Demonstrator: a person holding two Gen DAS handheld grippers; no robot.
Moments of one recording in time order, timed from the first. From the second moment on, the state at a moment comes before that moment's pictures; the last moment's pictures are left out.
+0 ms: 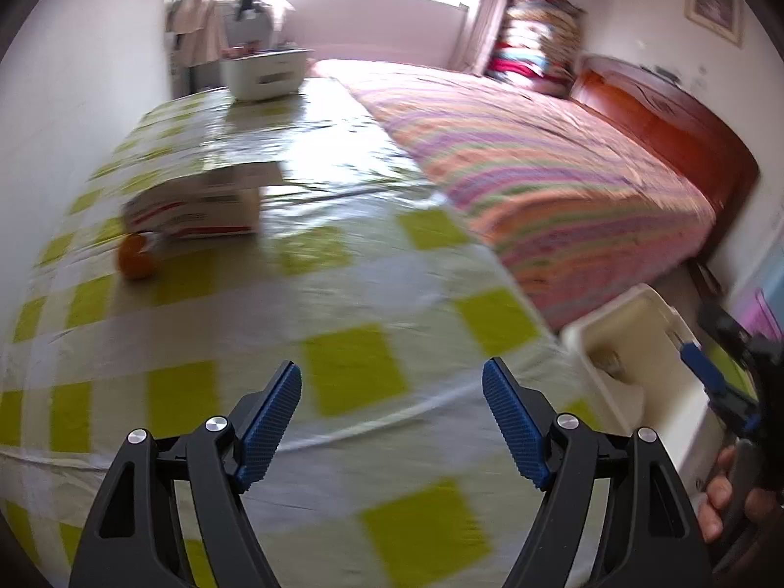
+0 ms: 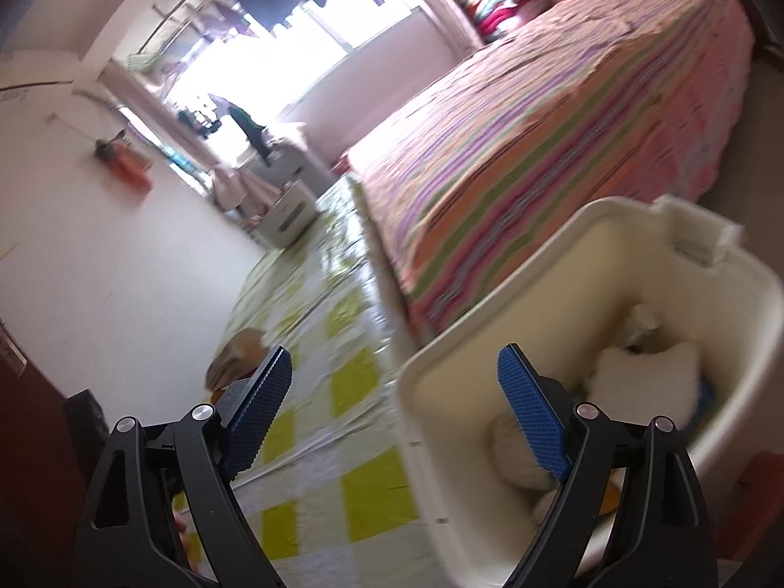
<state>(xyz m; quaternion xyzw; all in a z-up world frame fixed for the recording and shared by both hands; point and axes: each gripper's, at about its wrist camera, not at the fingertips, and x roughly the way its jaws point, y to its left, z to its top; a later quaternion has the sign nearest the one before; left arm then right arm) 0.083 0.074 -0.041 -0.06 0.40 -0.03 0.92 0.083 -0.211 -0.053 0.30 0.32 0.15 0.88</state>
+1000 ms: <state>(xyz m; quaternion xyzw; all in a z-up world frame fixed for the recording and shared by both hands) 0.159 0.264 -0.061 -0.18 0.38 0.12 0.90 0.170 -0.040 -0.041 0.21 0.38 0.33 0.83</state>
